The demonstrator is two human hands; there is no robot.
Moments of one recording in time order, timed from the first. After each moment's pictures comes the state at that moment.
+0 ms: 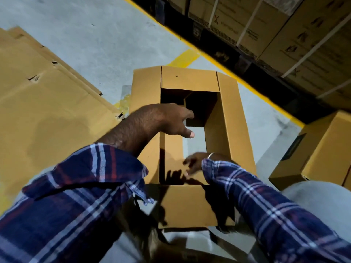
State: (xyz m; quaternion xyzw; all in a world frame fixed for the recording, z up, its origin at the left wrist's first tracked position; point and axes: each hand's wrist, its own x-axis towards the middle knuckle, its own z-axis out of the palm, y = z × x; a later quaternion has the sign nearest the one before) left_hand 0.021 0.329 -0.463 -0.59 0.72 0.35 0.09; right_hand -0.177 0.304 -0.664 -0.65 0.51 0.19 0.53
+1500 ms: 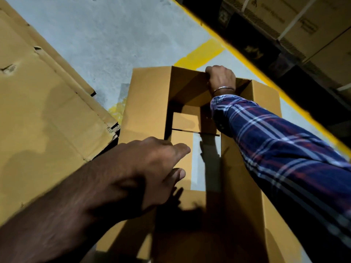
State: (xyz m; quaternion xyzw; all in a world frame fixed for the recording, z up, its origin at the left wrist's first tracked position) left_hand 0.080 0.292 -0.508 -0.63 0.70 0.34 0.04; right_hand -0.038 -0.045 -0.700 -0.86 0.51 0.02 -0.05
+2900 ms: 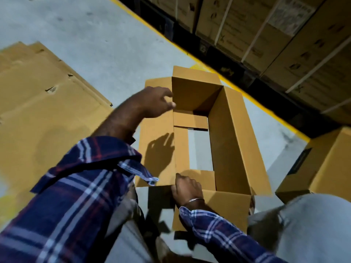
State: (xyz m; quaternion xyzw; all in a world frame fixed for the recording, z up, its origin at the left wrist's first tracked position) left_hand 0.111 0.313 -0.452 -0.71 0.62 0.31 -0.13; right_hand -0.111 0.428 -0.623 -0.81 0.52 0.16 0.22
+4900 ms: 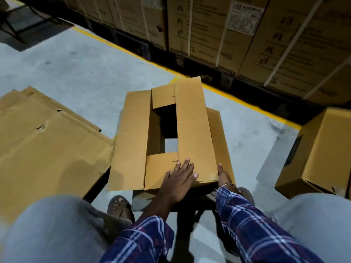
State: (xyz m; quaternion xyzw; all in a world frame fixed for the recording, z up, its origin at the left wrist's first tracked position) left_hand -0.081 0.395 -0.626 -0.65 0.64 0.41 -0.07; right_hand -0.289 0.314 -0.748 -0.14 0.75 -0.17 0.62
